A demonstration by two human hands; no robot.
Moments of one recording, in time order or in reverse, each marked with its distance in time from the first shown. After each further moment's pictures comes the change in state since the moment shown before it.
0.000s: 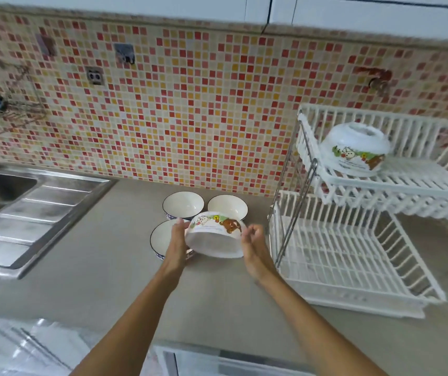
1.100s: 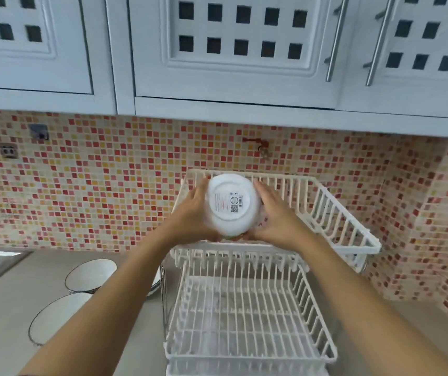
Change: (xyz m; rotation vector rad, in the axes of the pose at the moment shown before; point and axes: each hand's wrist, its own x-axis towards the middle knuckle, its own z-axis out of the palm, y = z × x) left_hand -0.018 0.143 0.259 0.973 -0.265 0.794; right_hand 0.067 -0.061 -0.316 -0.690 -0.041 -0.367
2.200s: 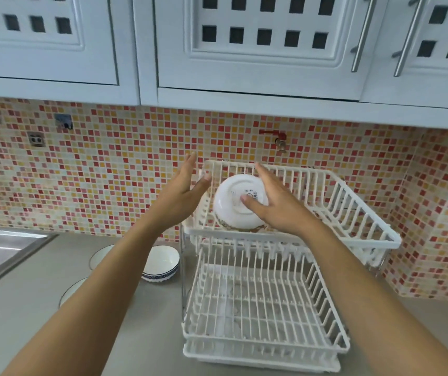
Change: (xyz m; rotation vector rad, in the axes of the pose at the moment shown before) left_hand -0.029 0.000 -0.040 -0.162 0.195 -0.153; right_hand -0.001 -0.046 -0.004 0.135 -0.031 -0.014
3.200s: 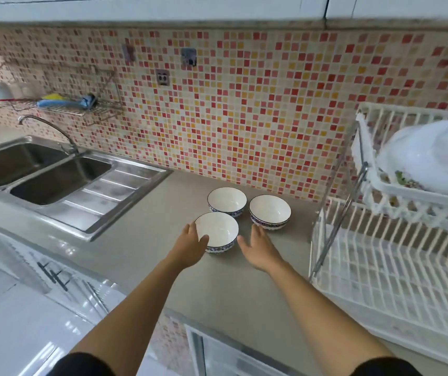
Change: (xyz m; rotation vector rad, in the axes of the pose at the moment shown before) left_hand -0.171 -0.304 -0.078 0.253 -0.157 -0.740; right_hand 0.021 -0.076 0.382 0.067 -0.450 0.267
